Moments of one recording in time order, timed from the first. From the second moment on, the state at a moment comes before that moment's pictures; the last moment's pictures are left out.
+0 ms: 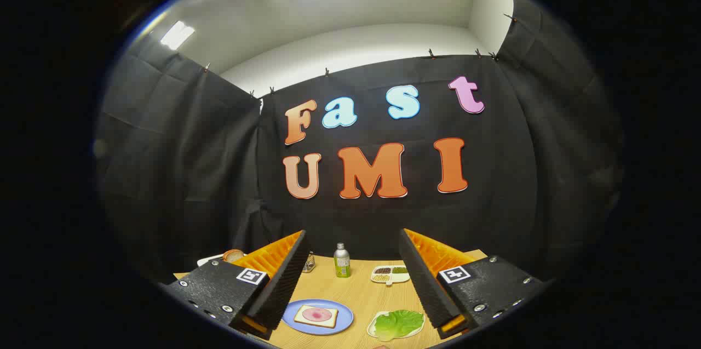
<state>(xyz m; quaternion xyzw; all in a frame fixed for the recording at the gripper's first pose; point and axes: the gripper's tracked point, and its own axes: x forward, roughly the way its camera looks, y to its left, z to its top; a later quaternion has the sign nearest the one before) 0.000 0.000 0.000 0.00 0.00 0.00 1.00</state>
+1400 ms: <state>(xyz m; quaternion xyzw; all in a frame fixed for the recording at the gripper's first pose) 0.005 0.006 -0.005 0.00 0.00 0.01 1.00</state>
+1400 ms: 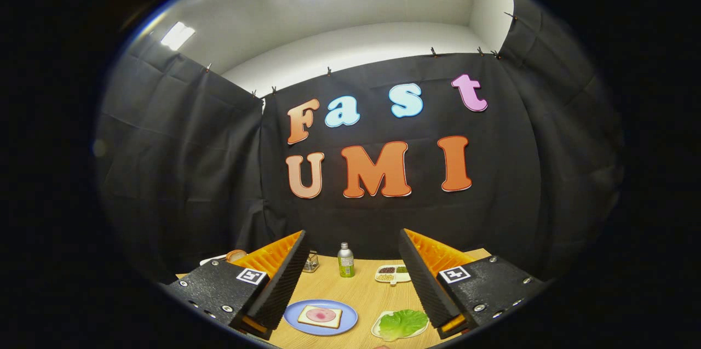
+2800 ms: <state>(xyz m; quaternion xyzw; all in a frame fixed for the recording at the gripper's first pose) 0.053 -0.065 -0.229 0.06 0.38 -0.06 0.92</state>
